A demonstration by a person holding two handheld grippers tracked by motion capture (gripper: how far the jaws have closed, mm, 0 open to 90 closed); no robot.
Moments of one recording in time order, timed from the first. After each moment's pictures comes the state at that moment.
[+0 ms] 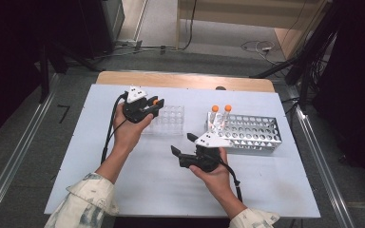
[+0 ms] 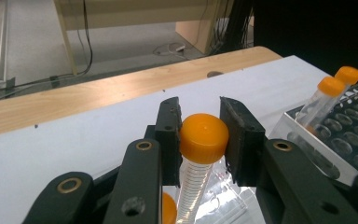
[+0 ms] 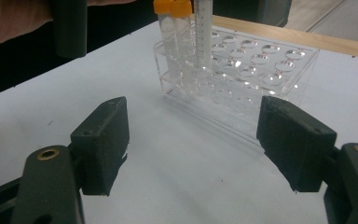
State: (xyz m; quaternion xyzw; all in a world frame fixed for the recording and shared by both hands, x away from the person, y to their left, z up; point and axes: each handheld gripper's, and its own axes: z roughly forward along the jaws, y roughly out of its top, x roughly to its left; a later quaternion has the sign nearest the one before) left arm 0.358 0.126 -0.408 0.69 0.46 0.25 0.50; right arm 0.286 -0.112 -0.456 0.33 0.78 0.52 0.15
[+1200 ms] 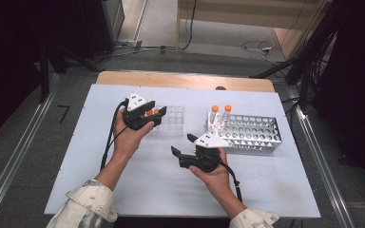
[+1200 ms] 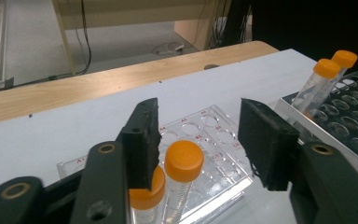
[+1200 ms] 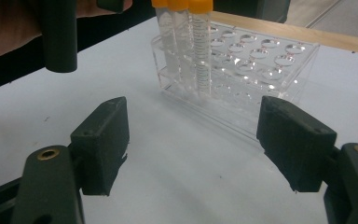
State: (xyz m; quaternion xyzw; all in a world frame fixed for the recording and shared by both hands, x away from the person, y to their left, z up) left arm 0.344 0.124 -0.416 0.69 0.46 0.25 0.51; right arm 0.288 -0.112 -0.459 0.33 0.78 0.51 0.15
